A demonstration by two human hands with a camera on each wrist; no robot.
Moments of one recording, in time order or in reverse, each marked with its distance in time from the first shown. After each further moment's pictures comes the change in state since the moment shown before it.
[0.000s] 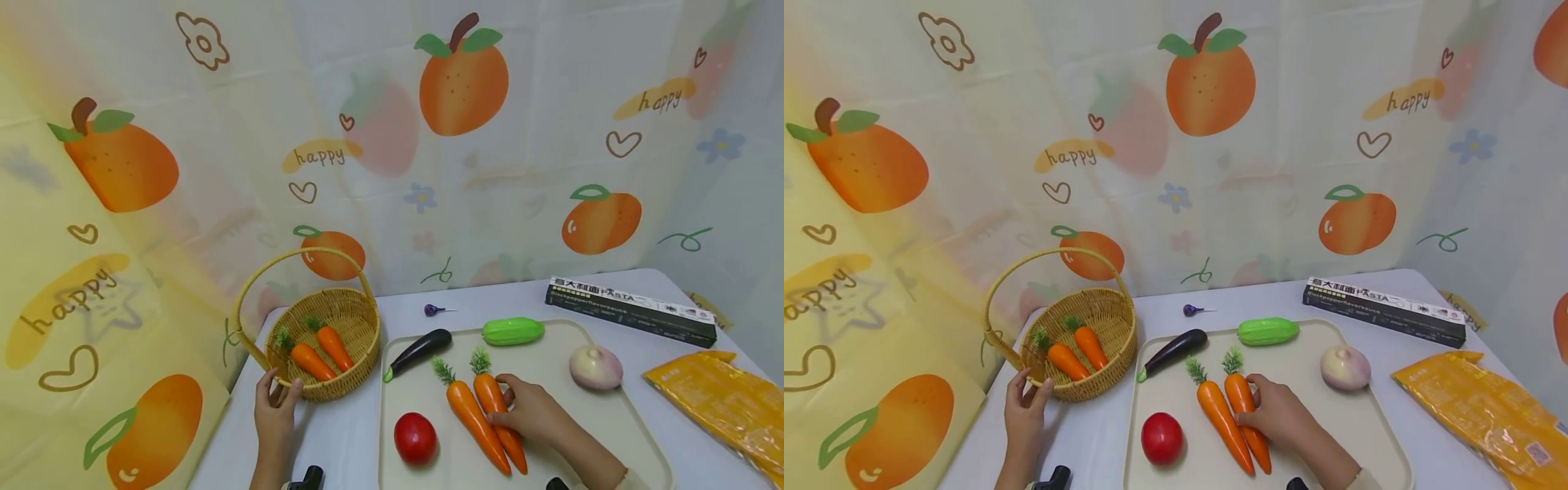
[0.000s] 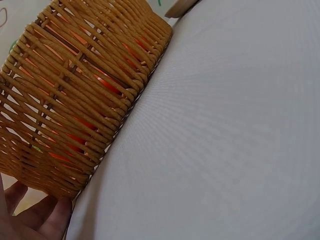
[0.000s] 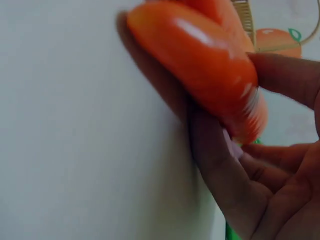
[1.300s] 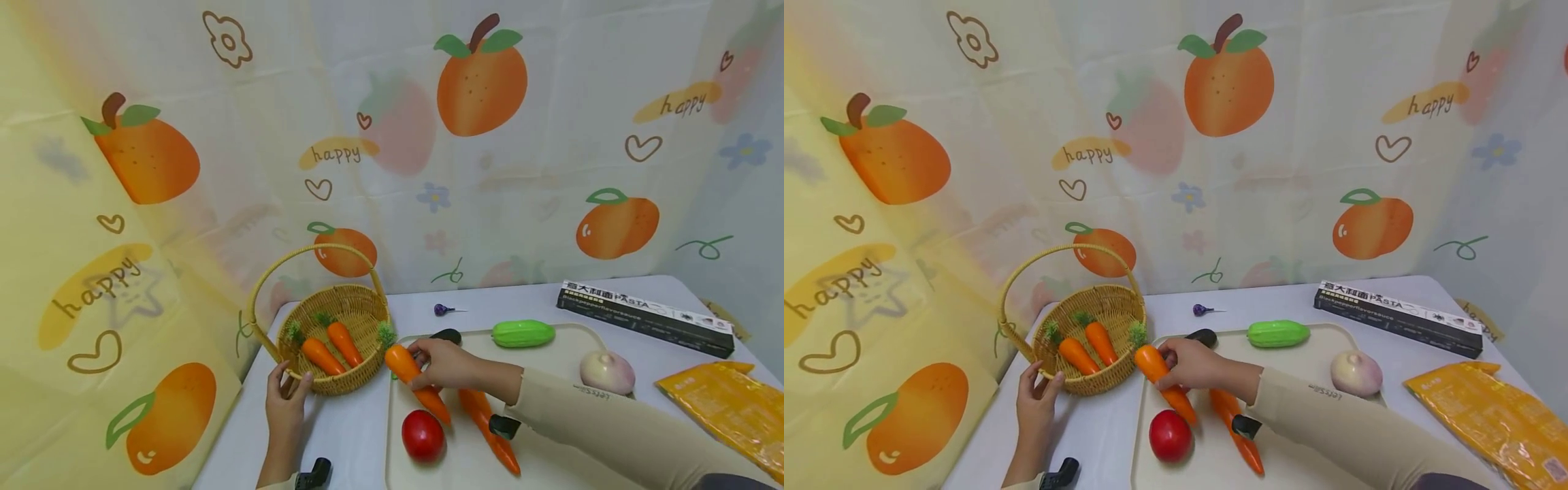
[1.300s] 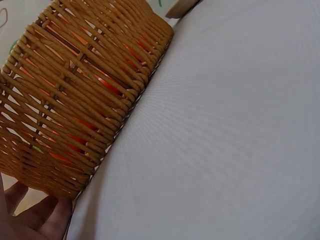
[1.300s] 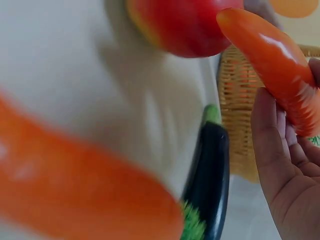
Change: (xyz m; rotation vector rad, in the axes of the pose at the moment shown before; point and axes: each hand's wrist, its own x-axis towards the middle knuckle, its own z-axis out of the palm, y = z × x) left_hand -0.001 0.003 -0.001 0.026 -0.015 0.014; right_hand 0.070 -0.126 0.028 0.244 -0.350 -0.252
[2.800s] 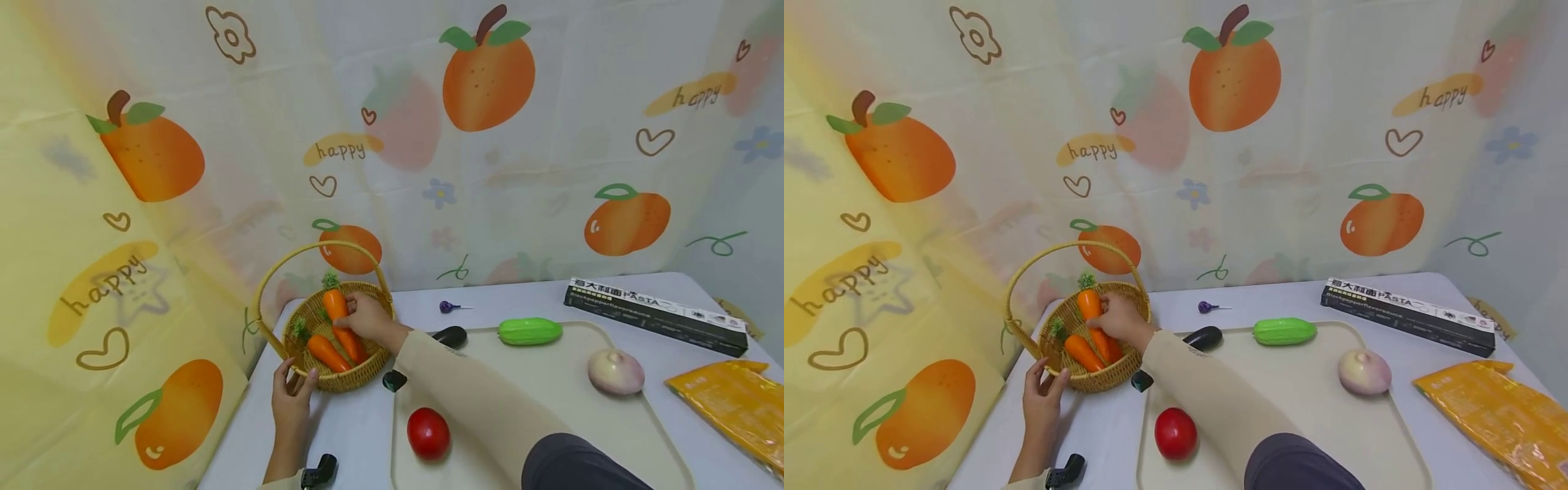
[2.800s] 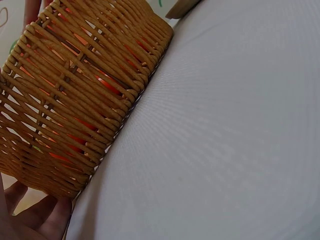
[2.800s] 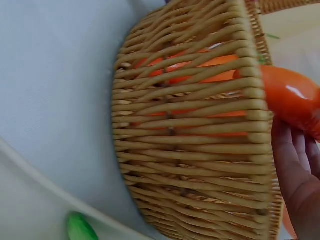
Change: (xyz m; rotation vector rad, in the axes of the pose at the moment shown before) left_hand 0.002 -0.008 -0.002 -0.002 0.008 0.012; right_hand 0.148 -0.065 0.065 0.073 0.251 -0.048
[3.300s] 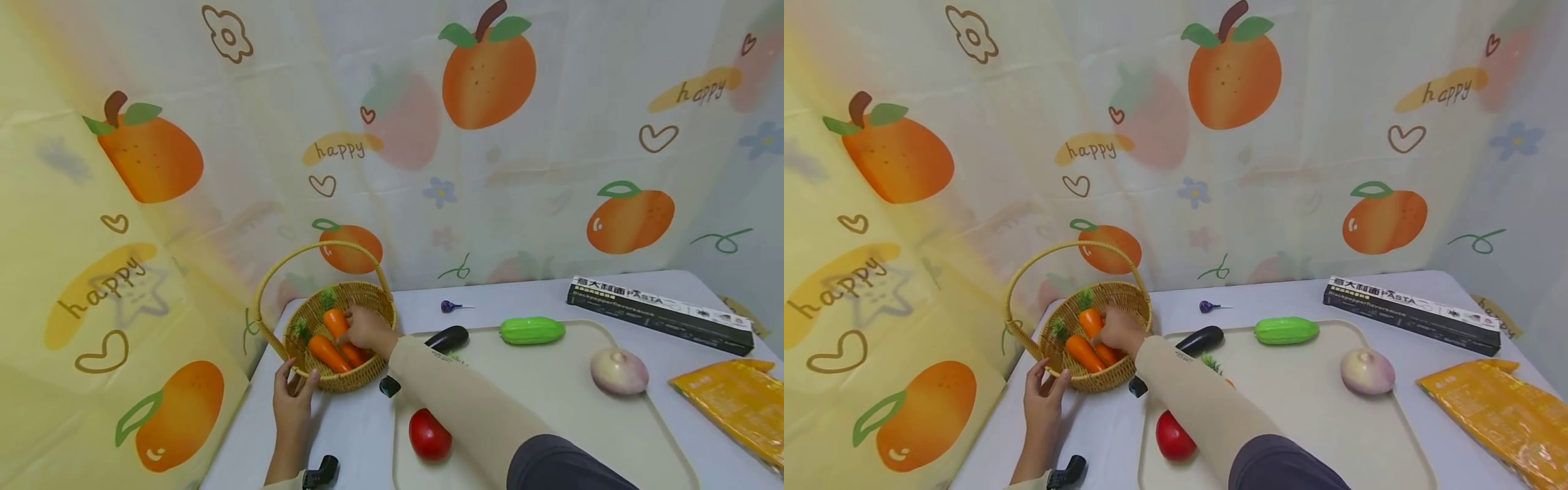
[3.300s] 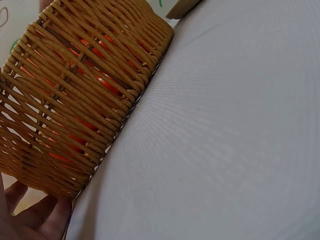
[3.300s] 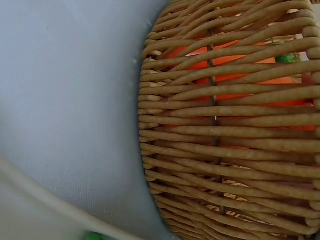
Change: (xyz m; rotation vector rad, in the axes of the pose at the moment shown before) left_hand 0.000 0.000 0.002 -0.005 0.010 0.023; right_hand 0.007 0.013 0.016 -0.273 -0.039 0.053
